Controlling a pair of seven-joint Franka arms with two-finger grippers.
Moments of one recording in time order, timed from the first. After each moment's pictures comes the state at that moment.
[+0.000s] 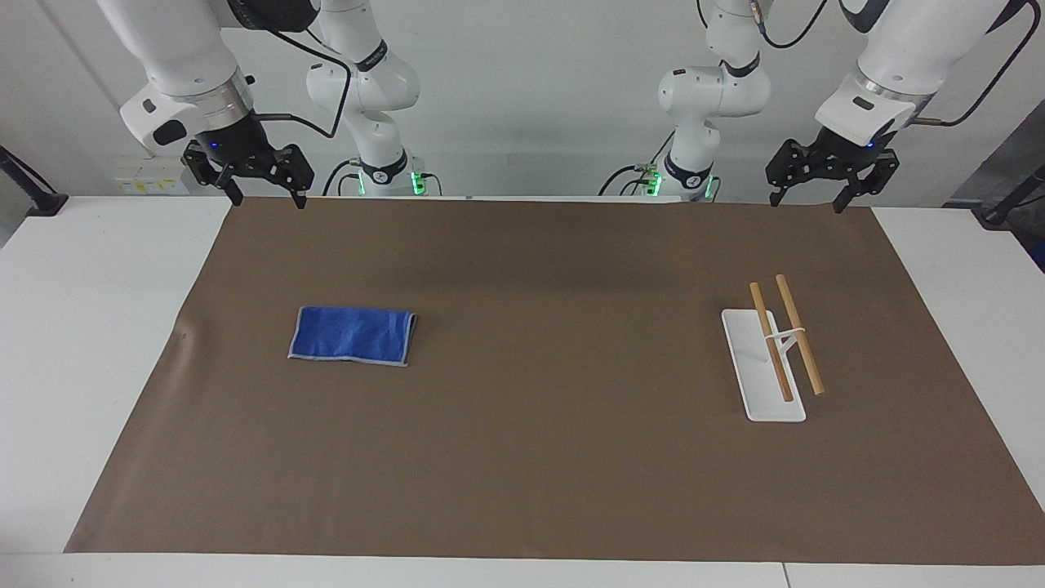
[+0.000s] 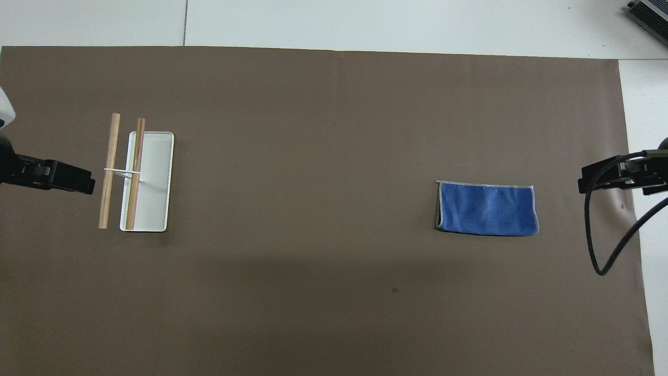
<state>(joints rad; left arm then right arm) -0.08 -0.05 -0.05 -1.54 -0.02 1.47 0.05 0.01 0.00 -0.02 -1.51 -0.02 1.44 0.04</state>
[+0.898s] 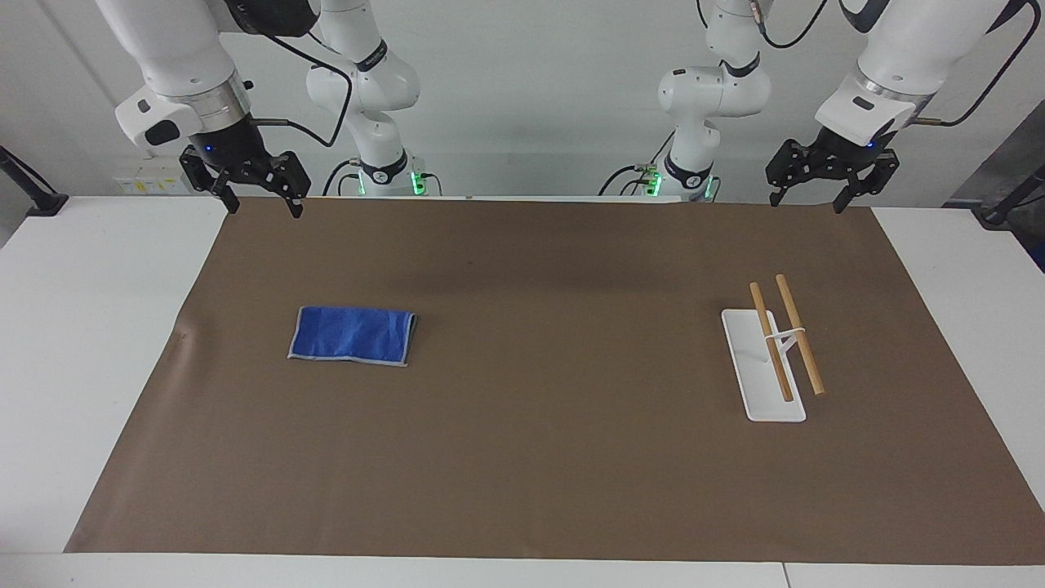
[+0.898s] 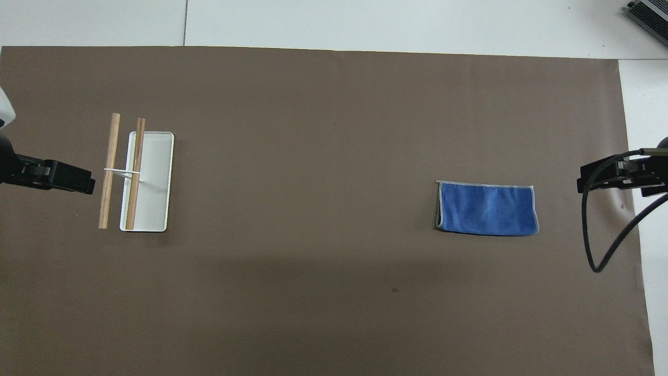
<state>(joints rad) -0.08 -0.05 -0.05 -1.54 -0.02 1.47 0.05 0.01 -0.01 -0.02 -1.53 -0.02 1.51 0.07</state>
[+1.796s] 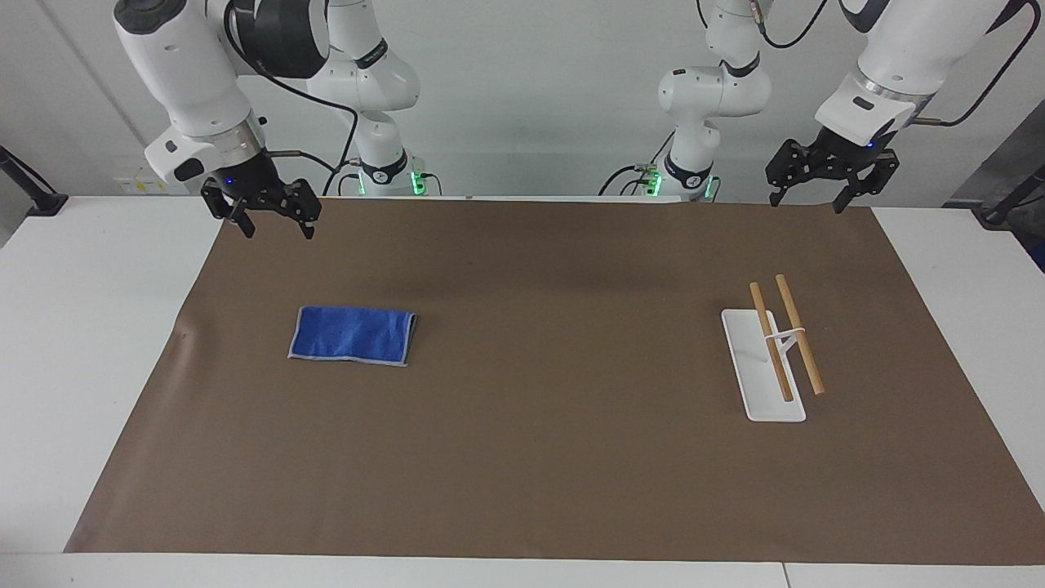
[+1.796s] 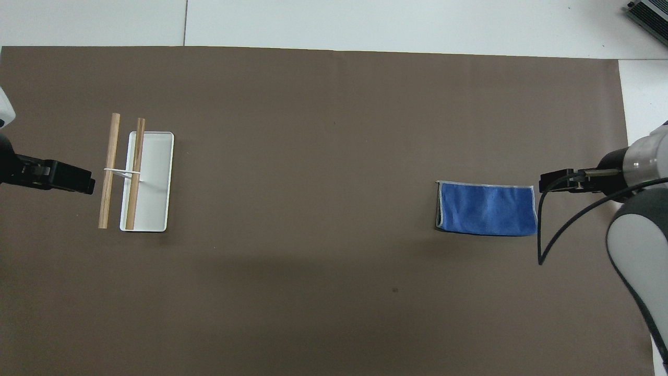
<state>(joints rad) -0.08 -0.05 -0.05 -1.54 -0.02 1.47 0.05 0.00 -0.08 -0.02 -1.92 0.01 1.88 -0.01</state>
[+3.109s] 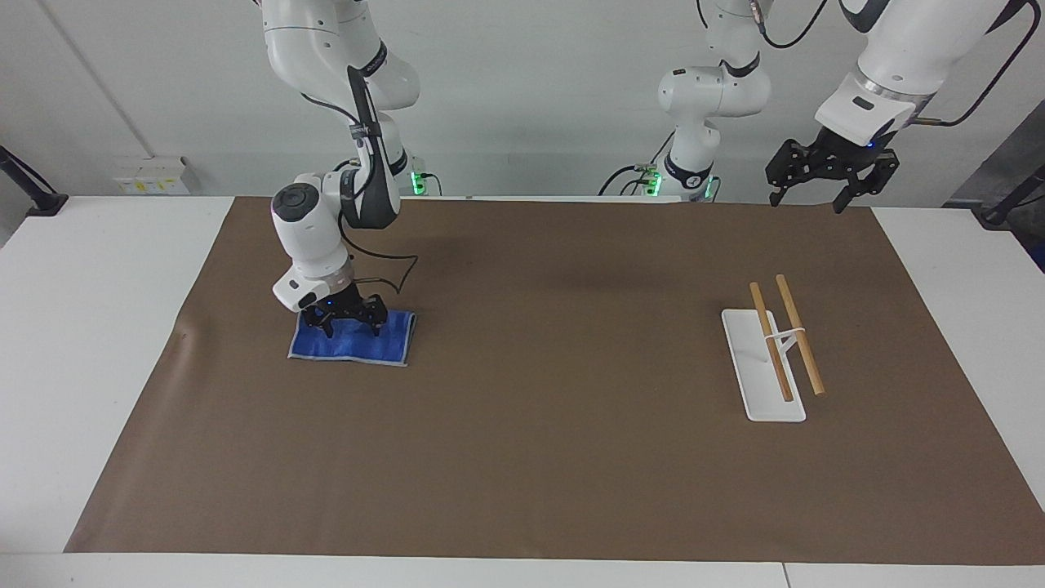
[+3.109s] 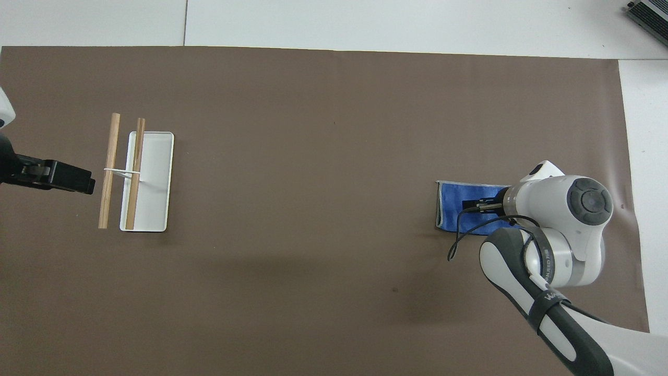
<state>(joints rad) -0.08 -0.05 -0.05 -1.54 -0.02 1.47 0.05 0.05 0.13 -0.01 -2.33 0.01 2.56 -0.01</state>
